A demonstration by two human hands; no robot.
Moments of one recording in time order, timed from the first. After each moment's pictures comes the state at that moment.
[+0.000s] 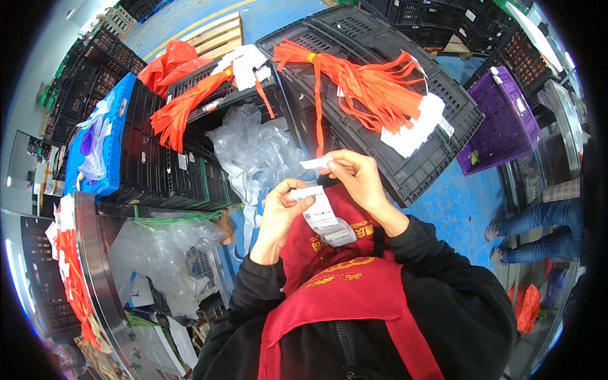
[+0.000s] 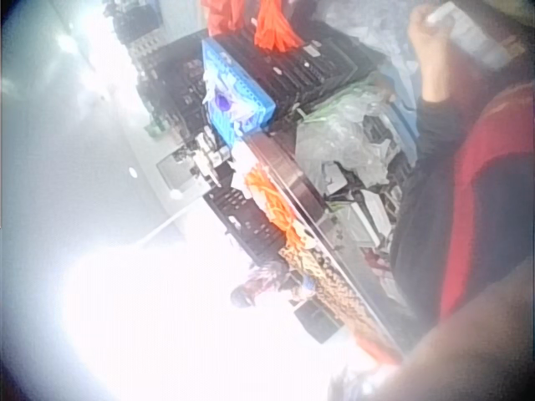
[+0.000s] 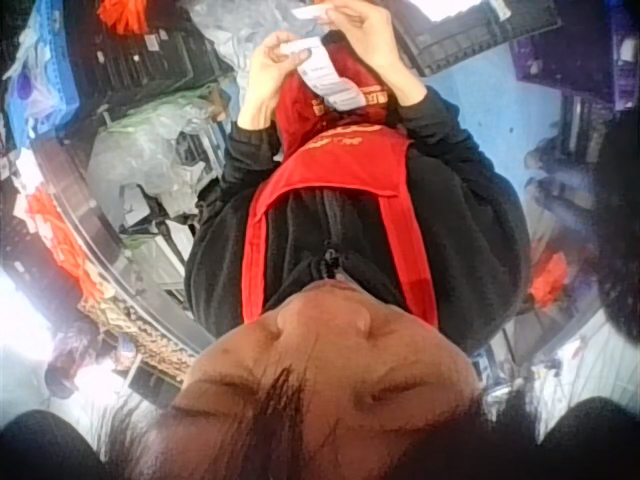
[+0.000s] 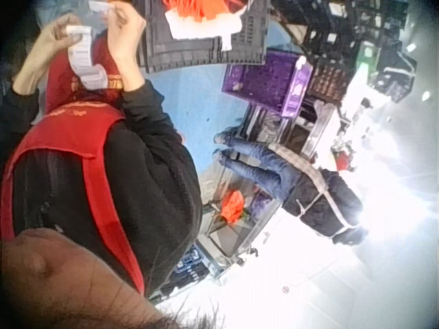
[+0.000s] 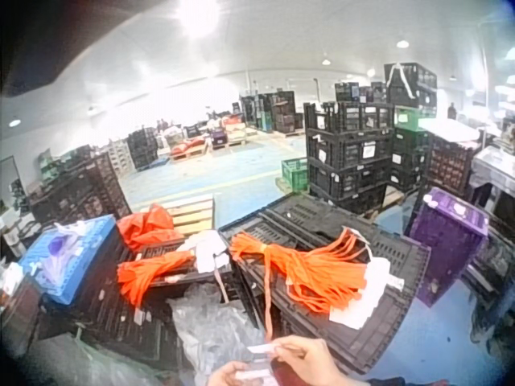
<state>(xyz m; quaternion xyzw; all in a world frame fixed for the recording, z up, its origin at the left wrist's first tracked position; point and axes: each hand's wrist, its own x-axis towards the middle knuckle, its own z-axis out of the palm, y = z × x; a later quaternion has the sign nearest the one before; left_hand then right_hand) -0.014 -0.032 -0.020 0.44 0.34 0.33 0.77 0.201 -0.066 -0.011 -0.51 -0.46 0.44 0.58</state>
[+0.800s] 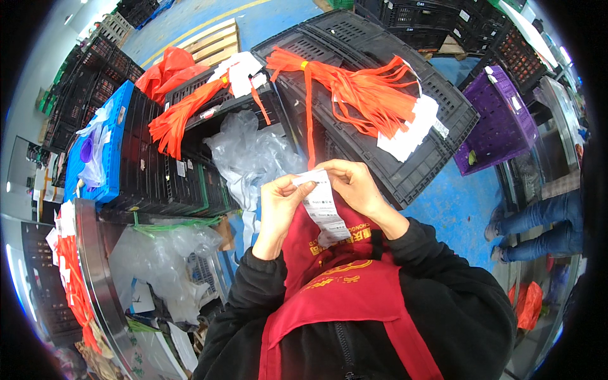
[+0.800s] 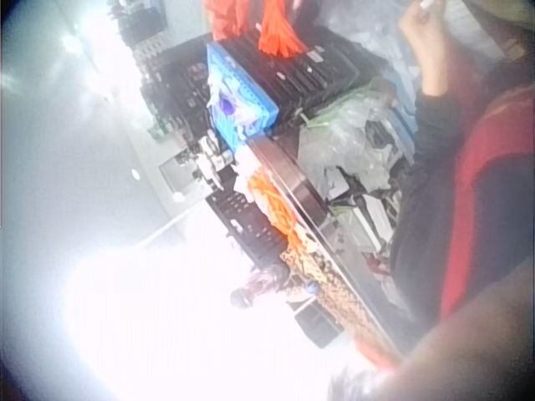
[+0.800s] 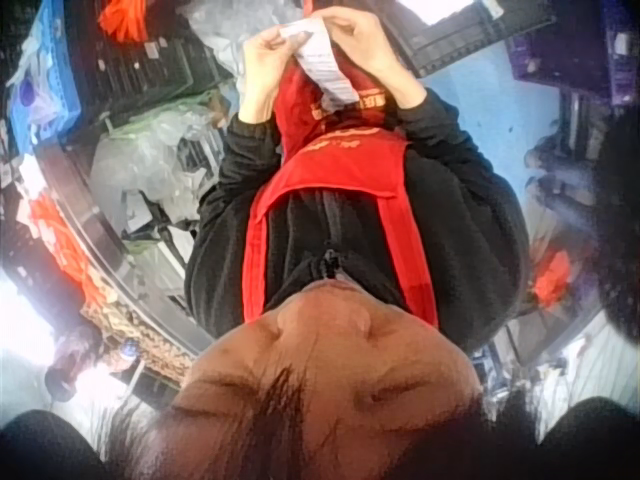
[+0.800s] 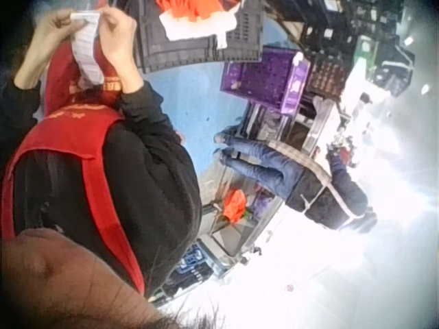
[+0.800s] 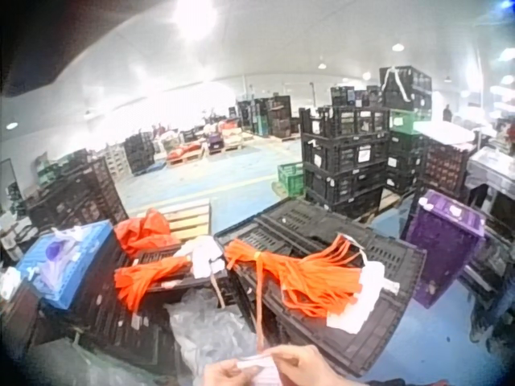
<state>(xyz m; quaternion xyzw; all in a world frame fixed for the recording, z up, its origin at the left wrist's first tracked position) 0.011 -0.018 0.001 0.51 0.35 0.37 0.70 0.206 -0.068 -0.009 -0.49 -0.53 0.42 0.55</state>
